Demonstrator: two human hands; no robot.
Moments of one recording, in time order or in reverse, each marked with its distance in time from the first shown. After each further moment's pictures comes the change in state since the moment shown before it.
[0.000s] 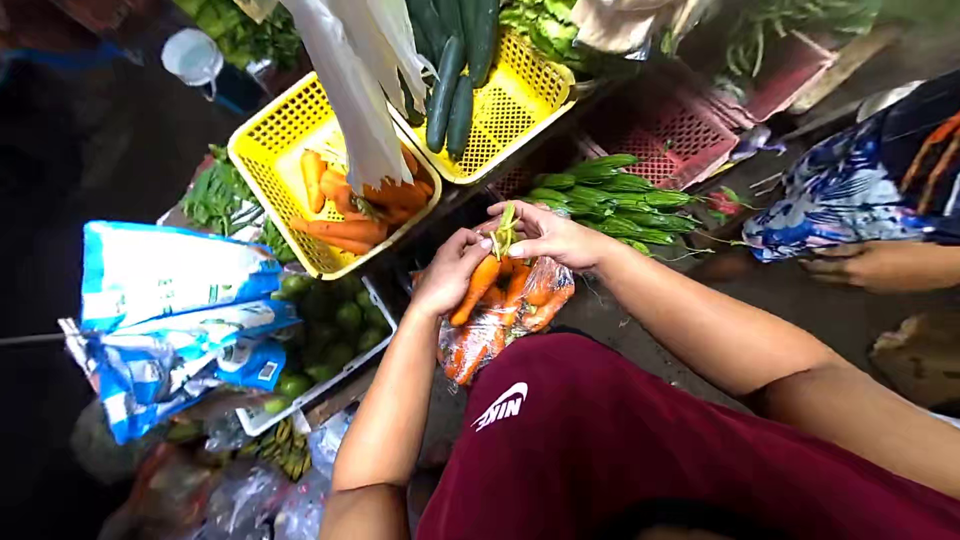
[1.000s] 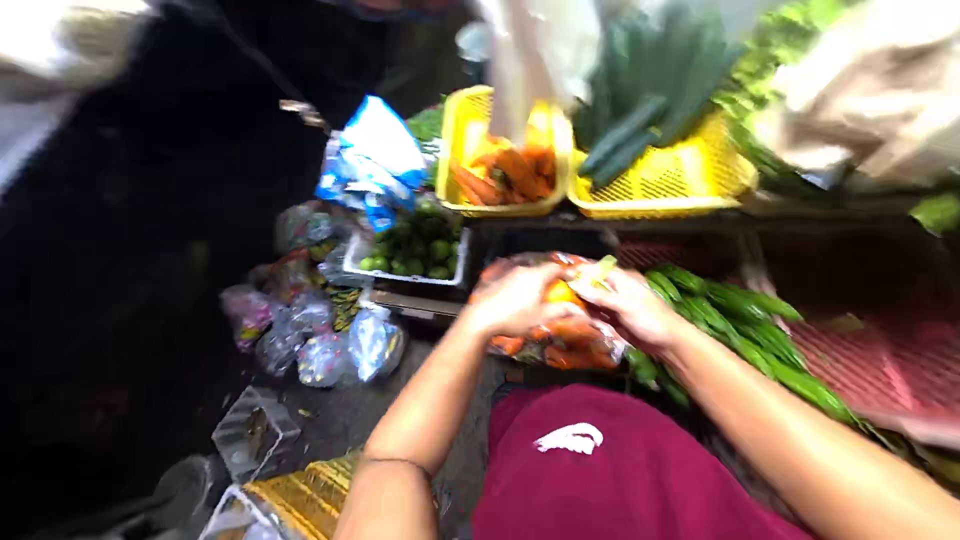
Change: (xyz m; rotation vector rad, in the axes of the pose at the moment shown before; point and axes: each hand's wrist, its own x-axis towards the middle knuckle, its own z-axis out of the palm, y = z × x) left_hand -0.071 0.053 0.111 0.655 0.352 0.037; right_hand -0.033 -0.008 -0.040 0.016 -0.473 0.066
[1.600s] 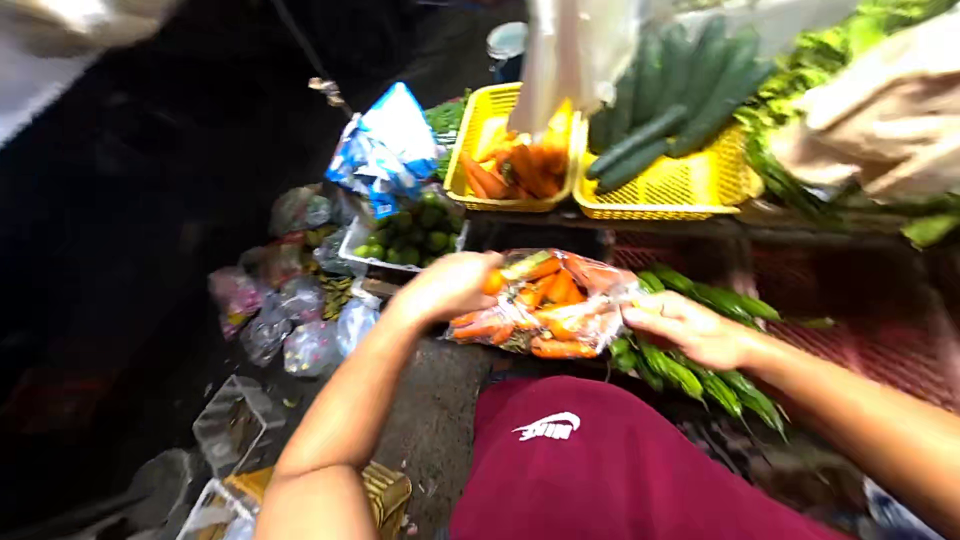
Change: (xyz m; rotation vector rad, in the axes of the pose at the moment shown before) left_hand -0.048 -0.001 -0.059 0.330 -0.014 -0.189; right_hand -0.038 -0.035 -0.055 -0.465 -0.344 -0.068
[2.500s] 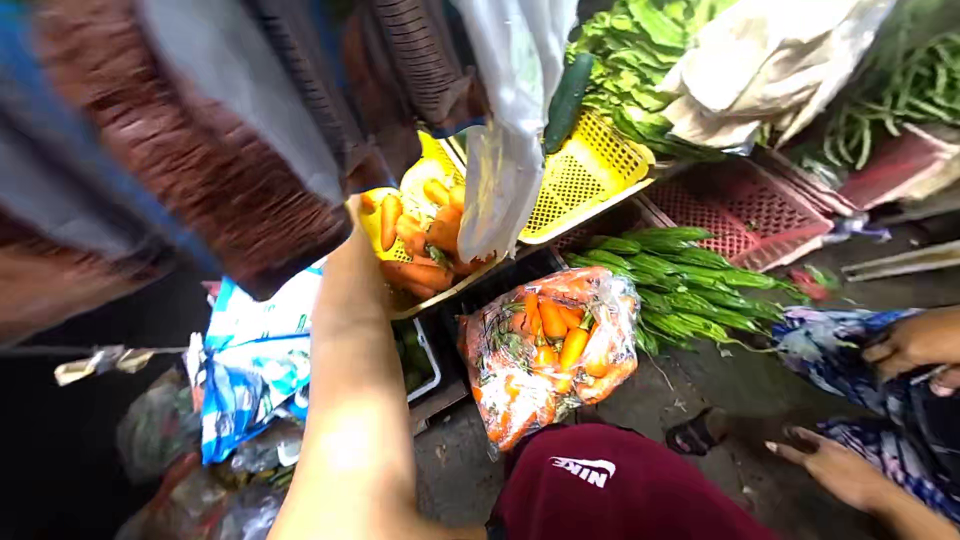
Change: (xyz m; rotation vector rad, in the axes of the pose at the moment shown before) left_hand 0.348 -0.148 -0.125 -0.312 0.556 -0.427; right_hand -0.171 0.168 0.237 0.071 0.831 1.500
